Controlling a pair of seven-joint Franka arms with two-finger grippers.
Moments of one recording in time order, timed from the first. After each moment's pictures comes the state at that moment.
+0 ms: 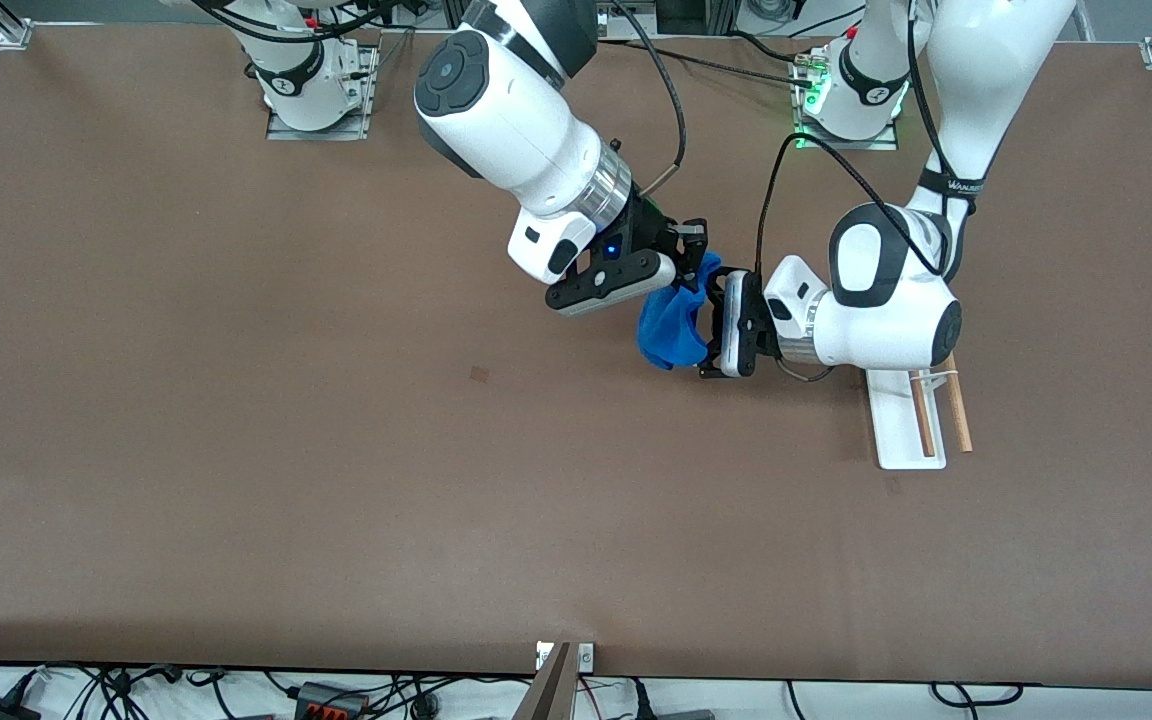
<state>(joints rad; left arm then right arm) -0.19 0.44 -0.16 -1.81 -0.90 1.99 1.58 0.62 0.67 0.25 -1.04 0.25 2.21 0.65</state>
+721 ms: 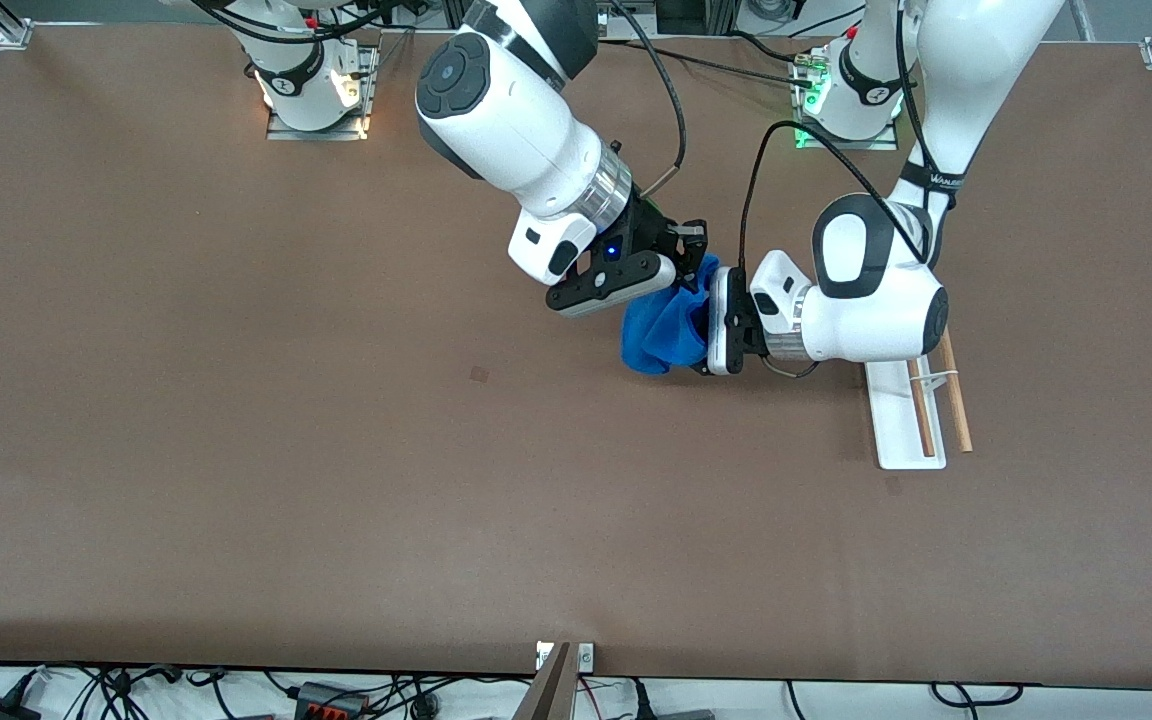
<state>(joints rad) -0.19 0.44 -0.20 -1.81 -0.96 2.09 1.60 0.62 0.67 0.25 -1.04 0.25 2.21 0.65</state>
